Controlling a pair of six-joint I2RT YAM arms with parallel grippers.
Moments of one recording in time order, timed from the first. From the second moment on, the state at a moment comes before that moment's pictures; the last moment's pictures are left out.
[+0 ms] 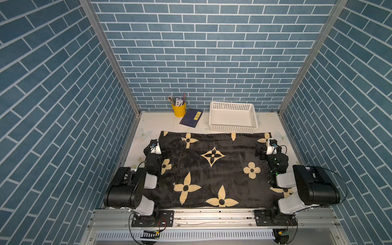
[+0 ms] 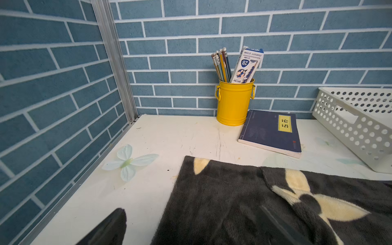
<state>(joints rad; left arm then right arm) -0.05 1.52 0.20 1.20 -0.17 -0.01 0.01 1.53 0.20 1.21 -0.09 -0.08</state>
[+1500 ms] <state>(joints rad) 0.05 1.73 1.25 -0.07 -0.27 -0.30 -0.02 1.41 0.75 0.34 0.23 0.34</state>
